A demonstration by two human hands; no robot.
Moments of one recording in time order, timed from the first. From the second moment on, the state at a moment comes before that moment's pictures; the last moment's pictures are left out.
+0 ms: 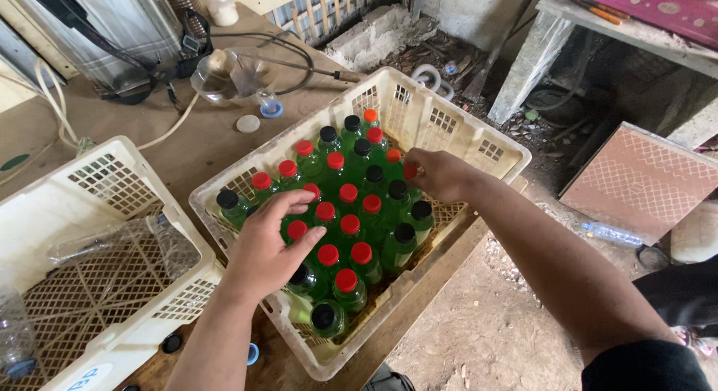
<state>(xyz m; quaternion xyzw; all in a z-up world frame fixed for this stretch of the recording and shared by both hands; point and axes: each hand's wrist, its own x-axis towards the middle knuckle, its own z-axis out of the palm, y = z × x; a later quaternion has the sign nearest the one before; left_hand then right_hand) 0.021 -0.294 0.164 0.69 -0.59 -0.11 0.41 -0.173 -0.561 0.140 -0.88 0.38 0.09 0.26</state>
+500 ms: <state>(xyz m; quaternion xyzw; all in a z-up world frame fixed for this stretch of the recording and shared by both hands) 0.001 -0.415 0.160 0.65 -0.63 -0.18 0.39 -0.192 -0.532 0.175 -0.92 0.34 -0.13 0.18</state>
